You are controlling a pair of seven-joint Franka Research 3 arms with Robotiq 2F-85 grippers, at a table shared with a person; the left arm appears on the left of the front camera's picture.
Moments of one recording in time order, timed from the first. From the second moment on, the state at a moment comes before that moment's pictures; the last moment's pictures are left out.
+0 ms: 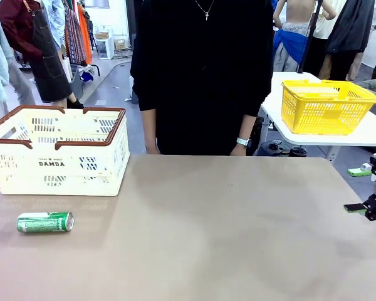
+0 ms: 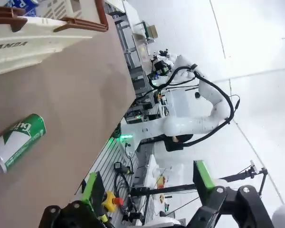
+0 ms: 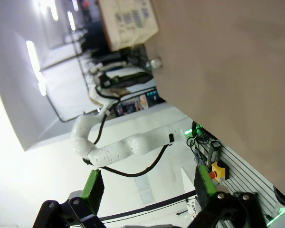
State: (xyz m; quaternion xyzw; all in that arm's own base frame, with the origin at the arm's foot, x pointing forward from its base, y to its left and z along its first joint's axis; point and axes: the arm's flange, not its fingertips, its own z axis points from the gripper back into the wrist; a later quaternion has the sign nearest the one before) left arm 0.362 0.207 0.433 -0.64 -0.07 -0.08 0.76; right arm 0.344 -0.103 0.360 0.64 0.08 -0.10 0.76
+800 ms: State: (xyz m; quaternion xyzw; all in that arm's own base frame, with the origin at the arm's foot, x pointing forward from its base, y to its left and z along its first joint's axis) left arm 0.362 0.186 0.448 -0.63 -0.06 -0.11 0.76; right arm 0.344 -0.103 0.360 0.64 0.08 -0.10 0.76
